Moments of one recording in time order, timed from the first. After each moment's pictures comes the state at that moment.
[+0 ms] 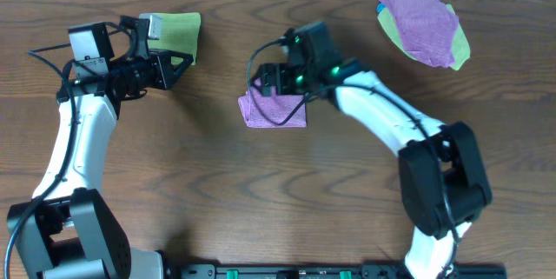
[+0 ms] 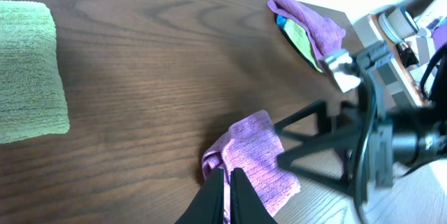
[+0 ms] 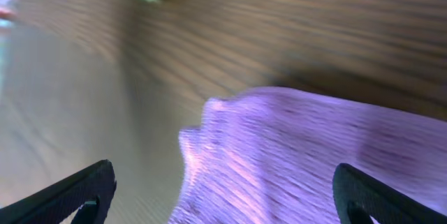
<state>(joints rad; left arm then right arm) 0.19 1.61 1.16 -0.39 0.89 0.02 0.46 1.97 1.43 -0.42 -0.39 0.43</state>
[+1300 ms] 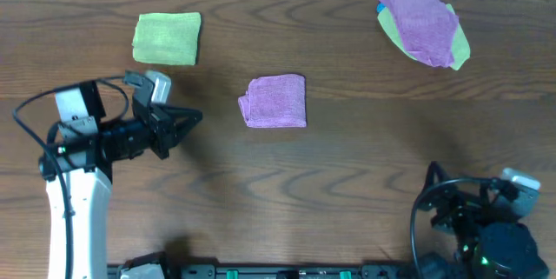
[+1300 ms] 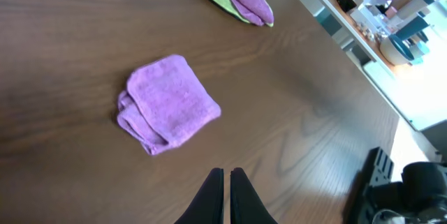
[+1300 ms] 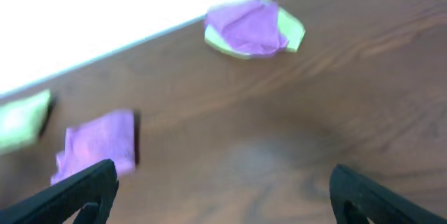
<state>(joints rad) 0.24 1.18 0.91 -0.75 1.09 0.38 0.43 0.31 0.84 -1.00 0.49 0.60</state>
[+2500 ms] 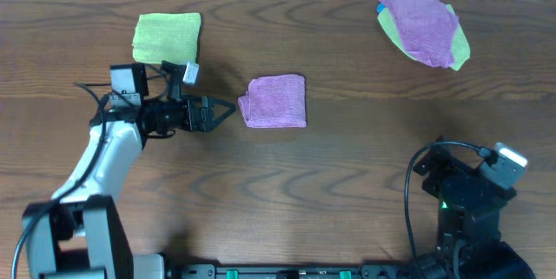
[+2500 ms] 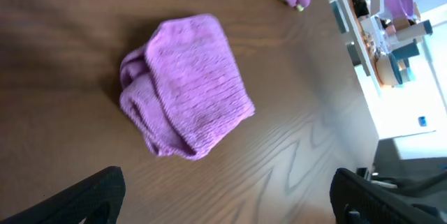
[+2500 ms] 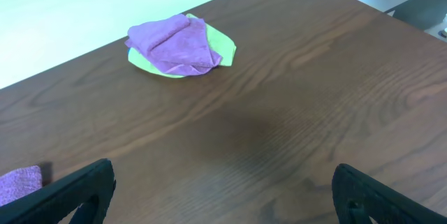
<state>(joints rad) 0.09 1.57 0.88 -0.36 1.00 0.01 0.38 0.49 0.71 -0.82 0.71 0.62</state>
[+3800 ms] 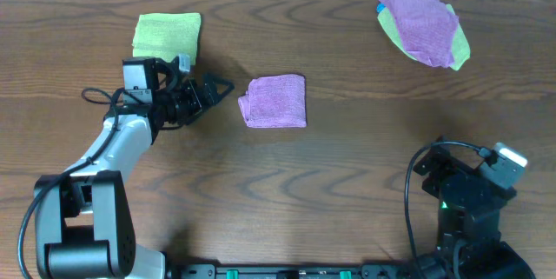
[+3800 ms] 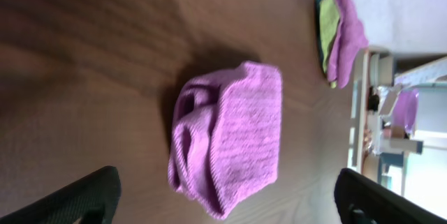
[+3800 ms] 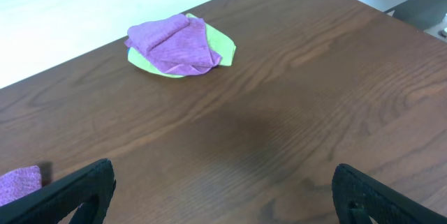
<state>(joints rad) 0.04 1.66 0.88 -0.11 0.80 -0.56 0.38 0.49 0.71 -0.82 0.71 0.62</state>
